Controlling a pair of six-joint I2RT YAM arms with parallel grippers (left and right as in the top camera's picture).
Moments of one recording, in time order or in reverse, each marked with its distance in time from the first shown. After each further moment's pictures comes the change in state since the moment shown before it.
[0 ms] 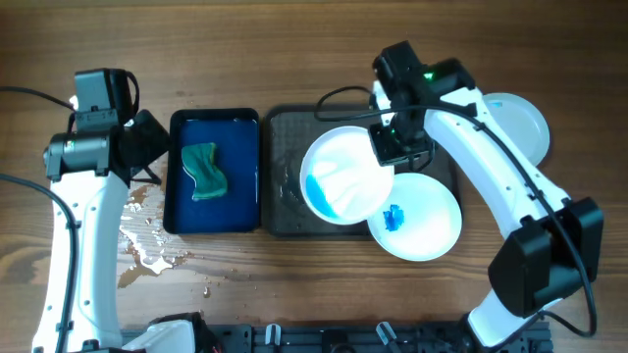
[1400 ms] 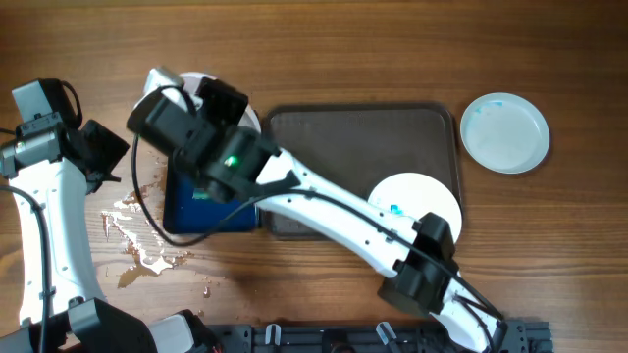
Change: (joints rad) left arm 0.272 0.103 0.000 0.021 0.072 -0.026; right arm 0.665 0.404 0.709 0.468 0.902 -0.601
